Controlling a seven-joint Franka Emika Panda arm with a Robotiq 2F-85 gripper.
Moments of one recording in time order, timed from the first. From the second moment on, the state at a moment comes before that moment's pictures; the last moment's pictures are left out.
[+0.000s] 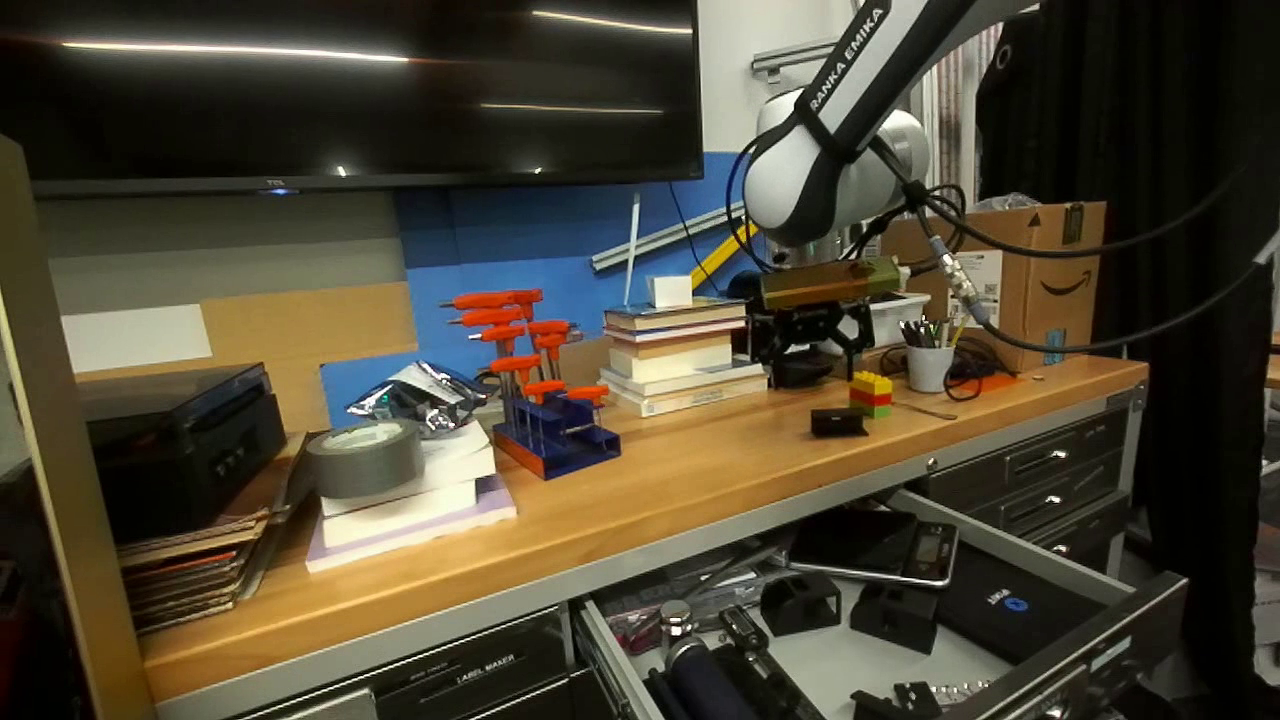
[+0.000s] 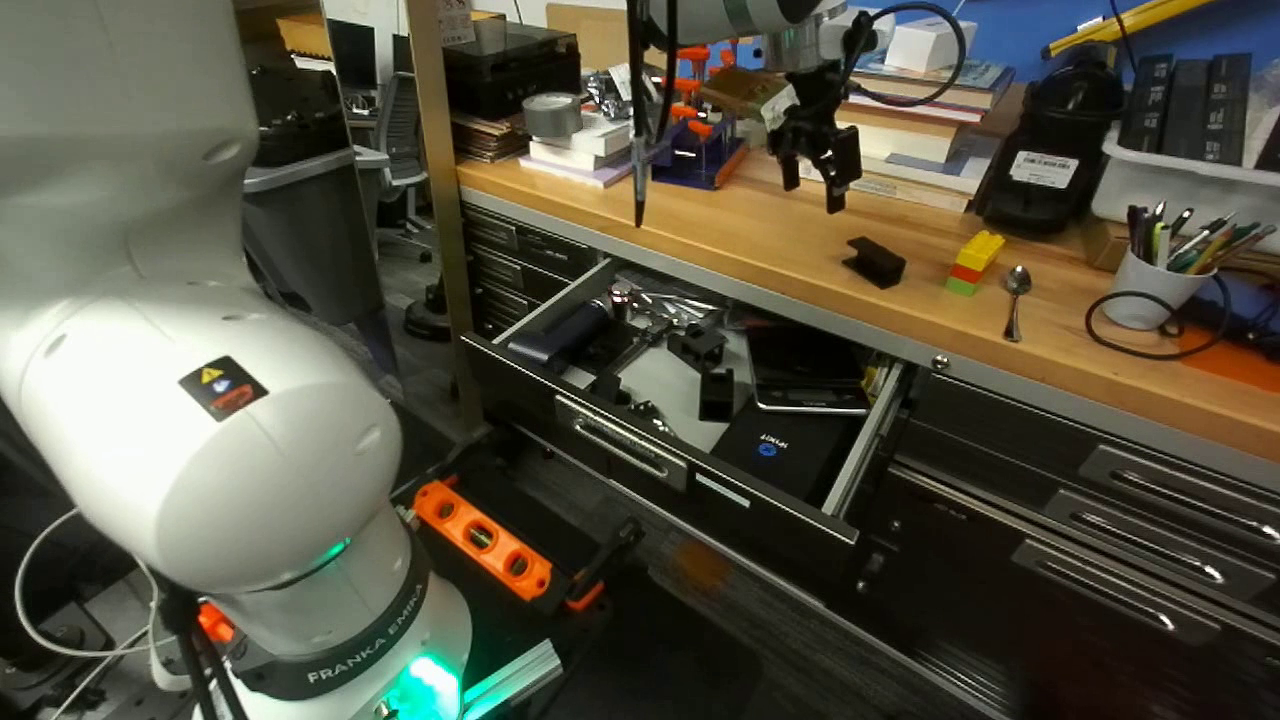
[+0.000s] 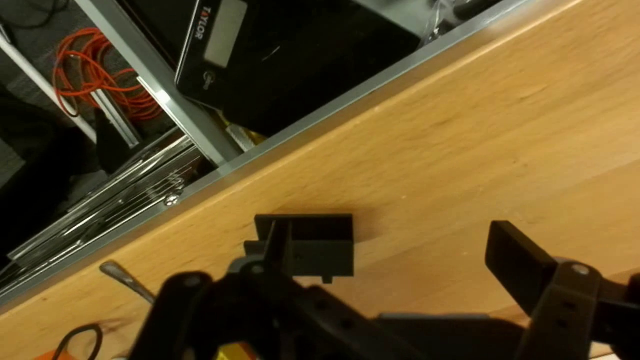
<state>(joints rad) 0.05 0.22 -0.13 -1.98 -0.25 2.36 0.61</state>
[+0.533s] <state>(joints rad) 0.02 0.44 -0.18 -1.82 -0.26 2.40 0.65</state>
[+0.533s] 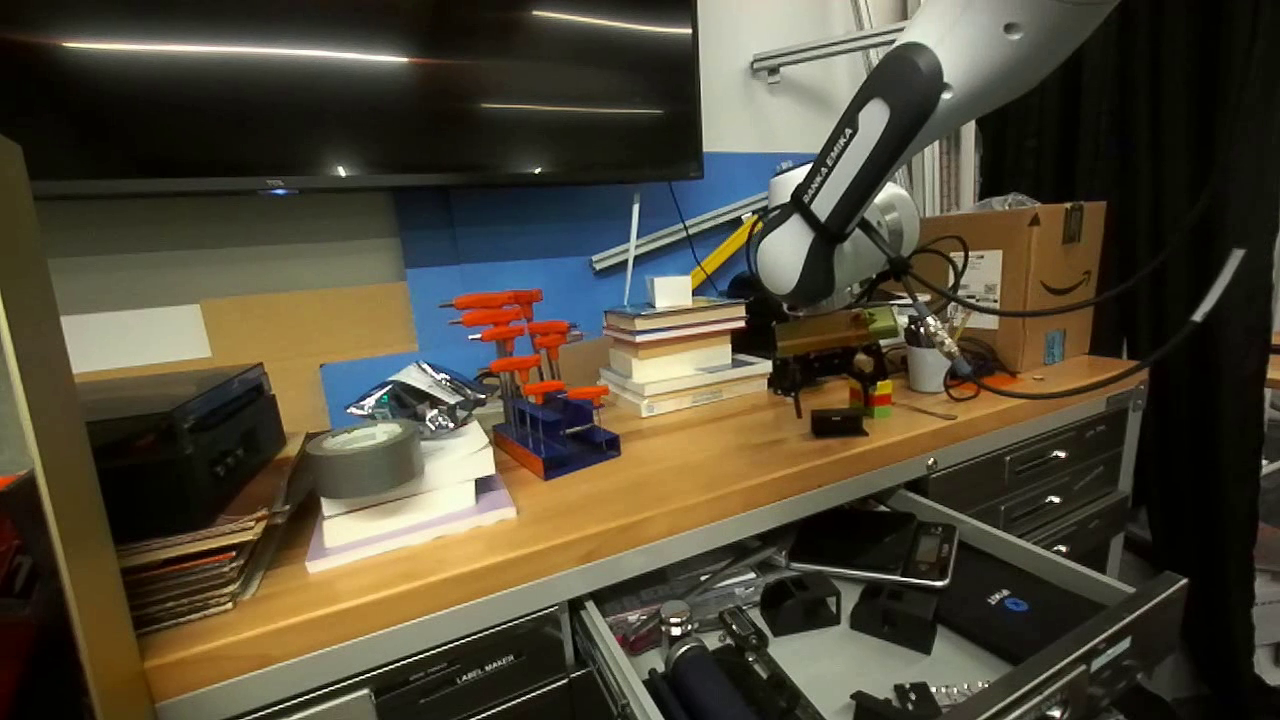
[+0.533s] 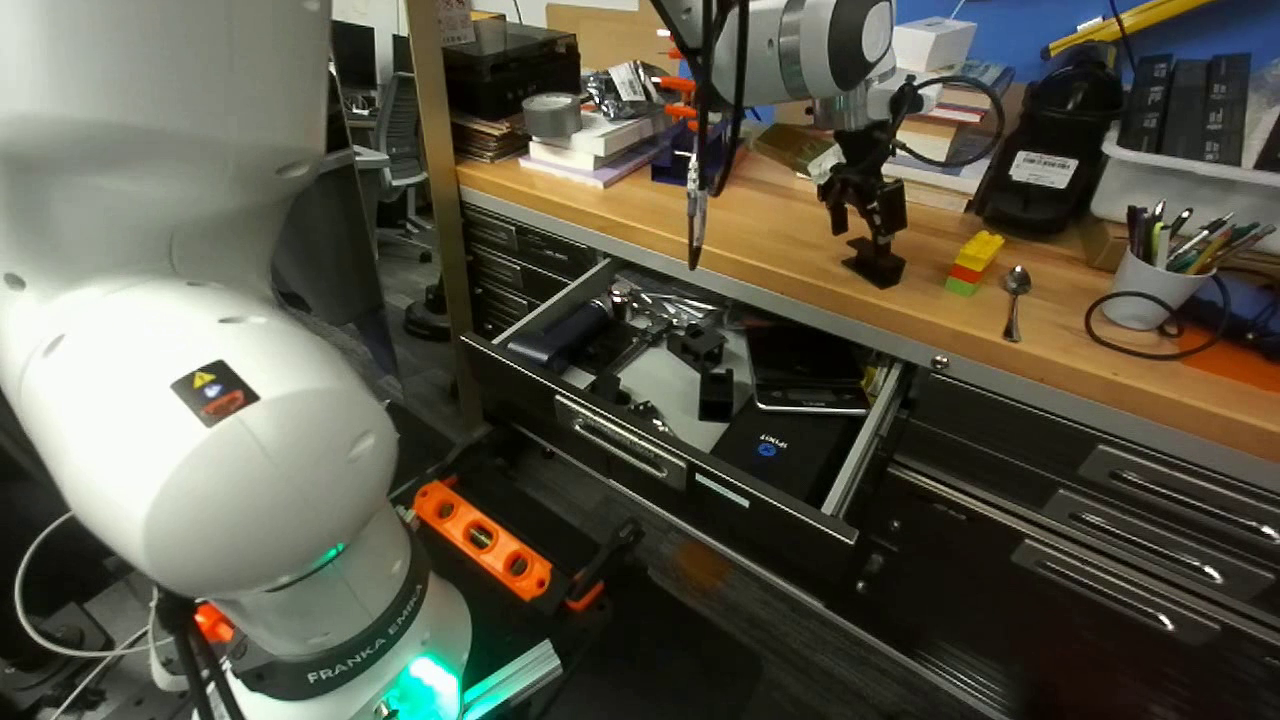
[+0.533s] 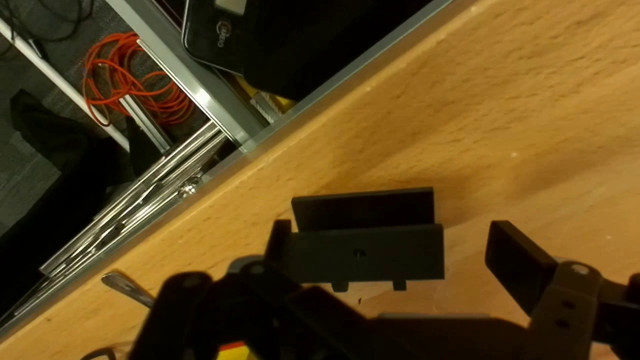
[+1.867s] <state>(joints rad) 0.00 0.55 -0.21 -1.67 -0.23 2.40 0.57</state>
